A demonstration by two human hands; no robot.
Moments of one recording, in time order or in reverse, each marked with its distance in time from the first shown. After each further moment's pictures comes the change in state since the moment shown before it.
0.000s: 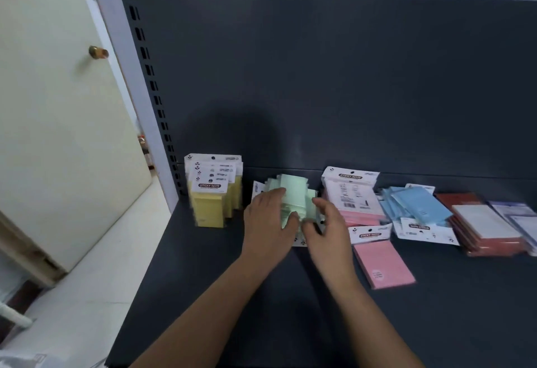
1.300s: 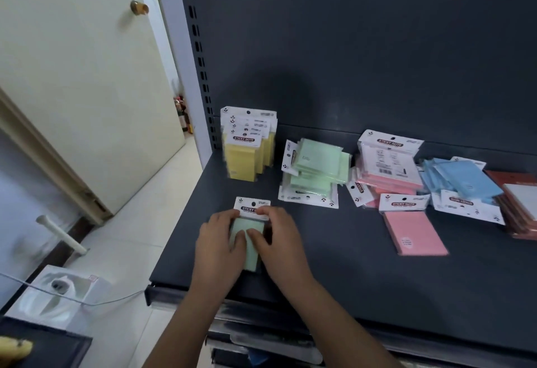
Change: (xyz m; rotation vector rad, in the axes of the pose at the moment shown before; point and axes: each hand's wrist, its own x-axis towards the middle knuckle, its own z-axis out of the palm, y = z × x) left_hand -0.120 -0.059 -0.048 0.045 0.115 -0.431; right_hand -0.081 0.003 0.074 -0.112 -0.404 -0.169
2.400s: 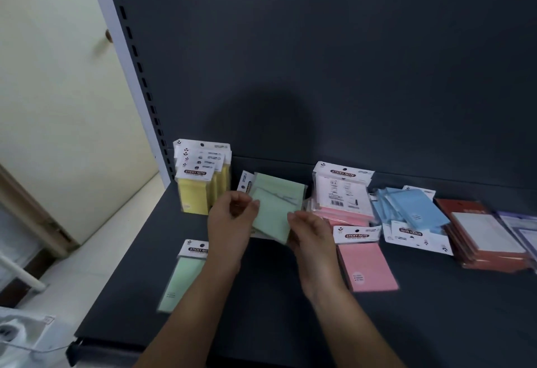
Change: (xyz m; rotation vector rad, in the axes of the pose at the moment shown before) left_hand 0.058 0.114 0.052 -0.714 0.087 -0.122; right_hand 0.037 0.031 -0.106 1.048 0.306 0.516
